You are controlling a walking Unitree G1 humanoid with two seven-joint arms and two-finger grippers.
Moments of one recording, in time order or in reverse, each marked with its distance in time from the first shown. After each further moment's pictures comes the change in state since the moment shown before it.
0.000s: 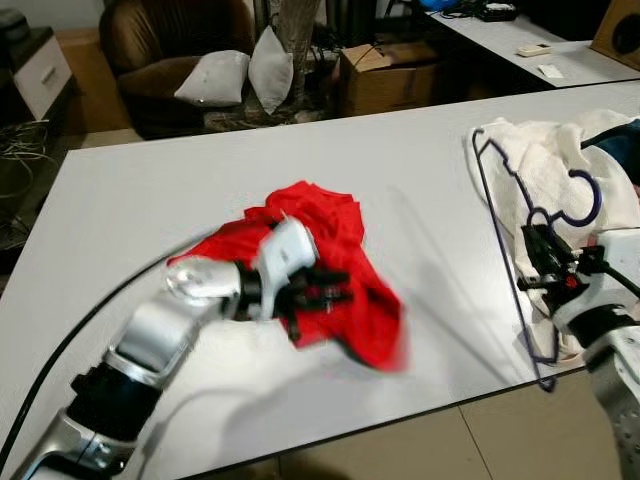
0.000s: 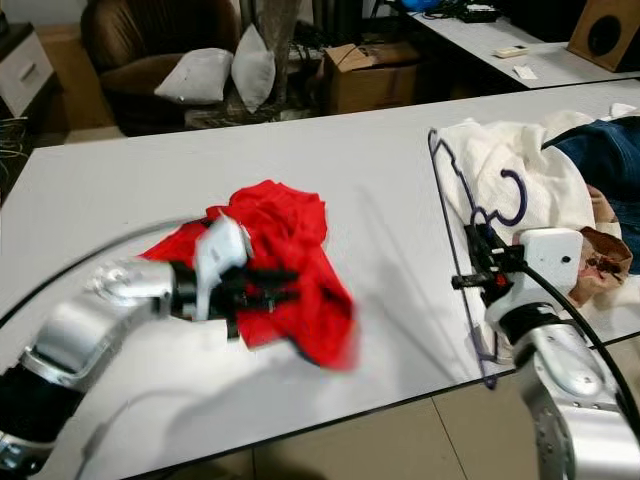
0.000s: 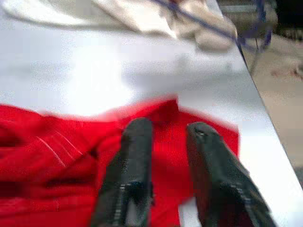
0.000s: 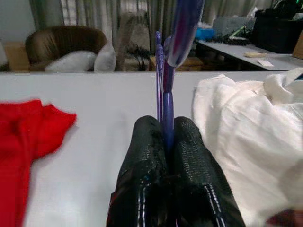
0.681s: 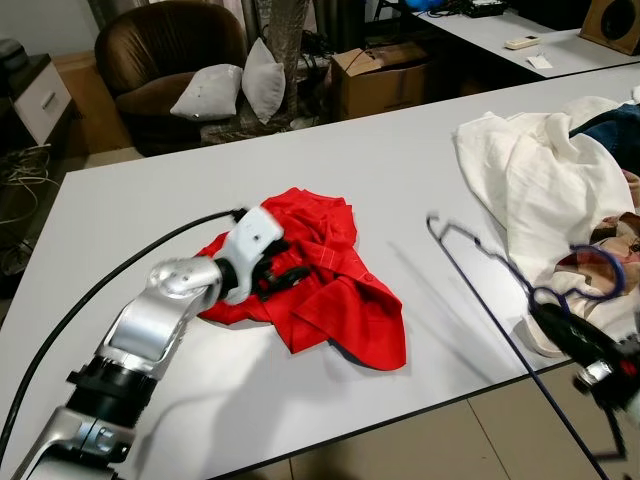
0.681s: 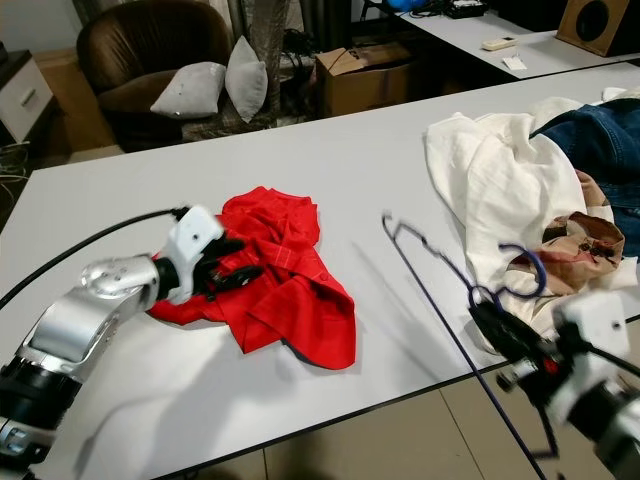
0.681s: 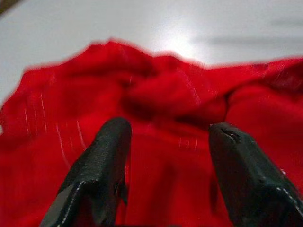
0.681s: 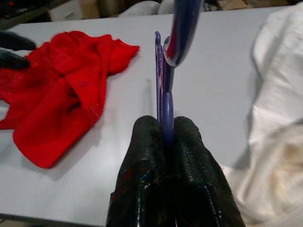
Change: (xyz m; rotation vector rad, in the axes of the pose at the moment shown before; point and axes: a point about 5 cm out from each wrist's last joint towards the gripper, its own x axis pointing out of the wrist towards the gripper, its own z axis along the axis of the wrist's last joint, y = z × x) left arm -0.025 0.041 -0.034 -0.143 0.103 0.429; right arm -0.072 -0.022 -0.010 0.057 0.200 0.351
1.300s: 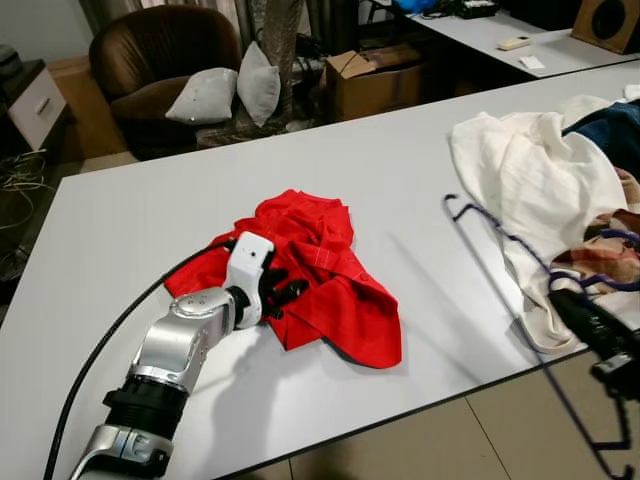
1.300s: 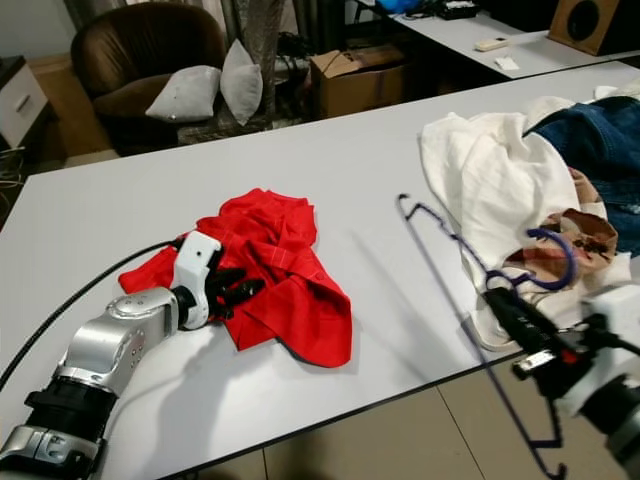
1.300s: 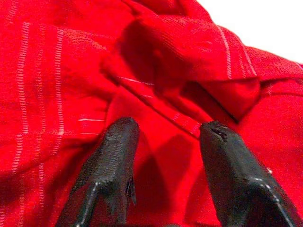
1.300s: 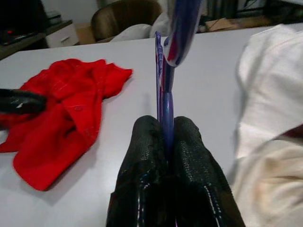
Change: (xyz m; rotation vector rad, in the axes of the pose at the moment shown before) left arm 0.024 -0.011 -0.036 -0.386 -0.012 0.116; right arm 0.002 -0.001 0.009 0.043 -0.085 -0.007
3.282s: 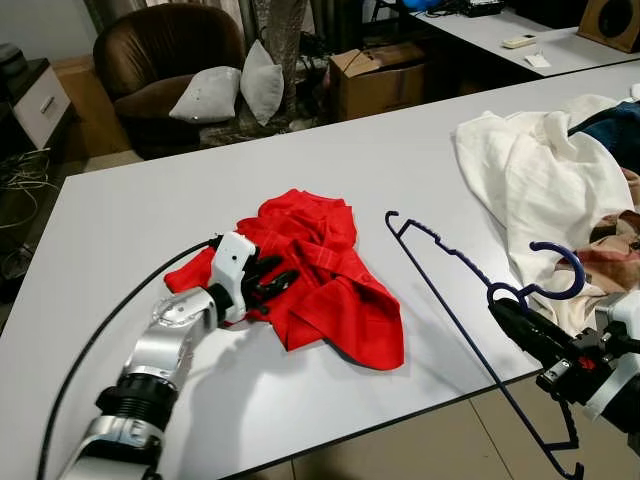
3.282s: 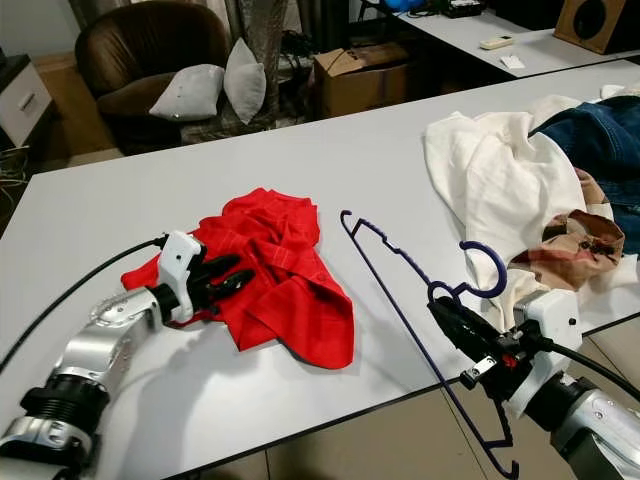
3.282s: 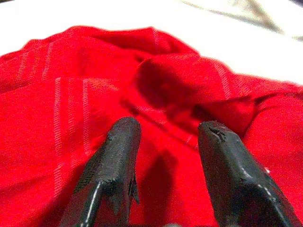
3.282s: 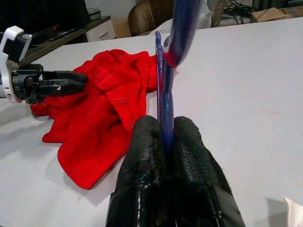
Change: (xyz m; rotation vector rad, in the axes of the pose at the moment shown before) left arm -0.004 0.019 -0.006 0.110 -0.190 -0.110; right arm 0.023 0.026 -0.013 0.019 0.011 0.150
